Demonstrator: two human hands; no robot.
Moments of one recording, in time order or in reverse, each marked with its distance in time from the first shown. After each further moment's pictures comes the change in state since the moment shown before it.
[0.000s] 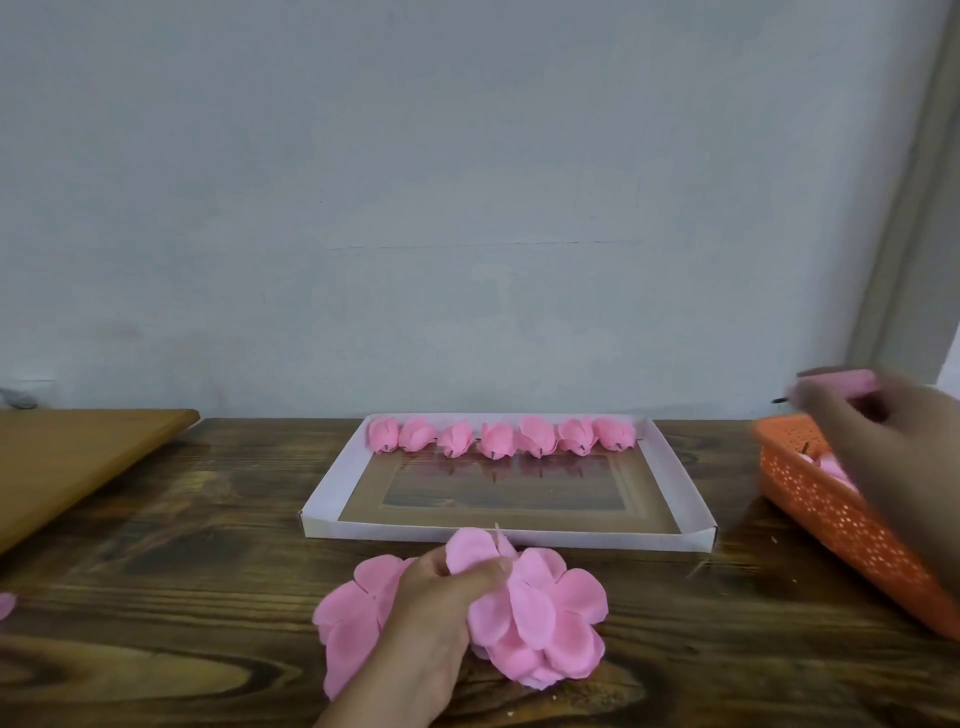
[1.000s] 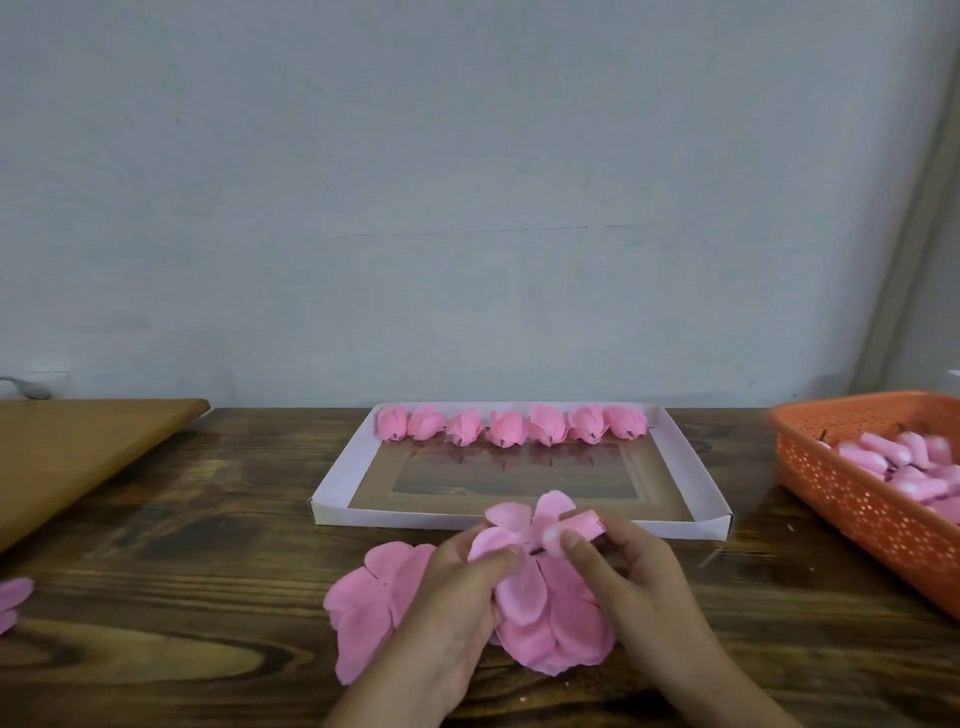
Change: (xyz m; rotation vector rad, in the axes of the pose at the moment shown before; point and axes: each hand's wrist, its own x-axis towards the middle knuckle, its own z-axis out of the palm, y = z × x) left_hand 0.001 -0.002 0.008 0.009 -0.022 -0.057; right_hand -0.119 0.010 0.130 0.558 -0.595 0.035
